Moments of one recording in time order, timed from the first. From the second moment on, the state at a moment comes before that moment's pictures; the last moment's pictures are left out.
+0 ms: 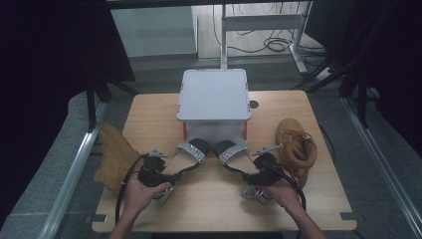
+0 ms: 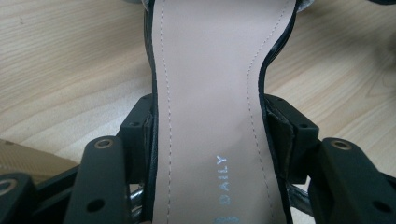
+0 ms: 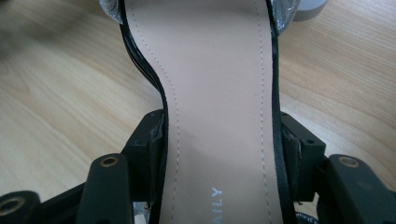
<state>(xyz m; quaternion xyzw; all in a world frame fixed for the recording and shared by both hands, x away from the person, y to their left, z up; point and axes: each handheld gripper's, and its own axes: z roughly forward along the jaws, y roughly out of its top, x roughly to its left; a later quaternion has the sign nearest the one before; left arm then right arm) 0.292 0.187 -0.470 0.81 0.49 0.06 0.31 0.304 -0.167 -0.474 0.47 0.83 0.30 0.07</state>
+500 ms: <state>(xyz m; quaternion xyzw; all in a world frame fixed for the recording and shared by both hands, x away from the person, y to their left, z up) 0.322 0.176 -0.477 0.78 0.53 0.05 0.33 0.335 -0.154 -0.483 0.53 0.79 0.31 0.07</state>
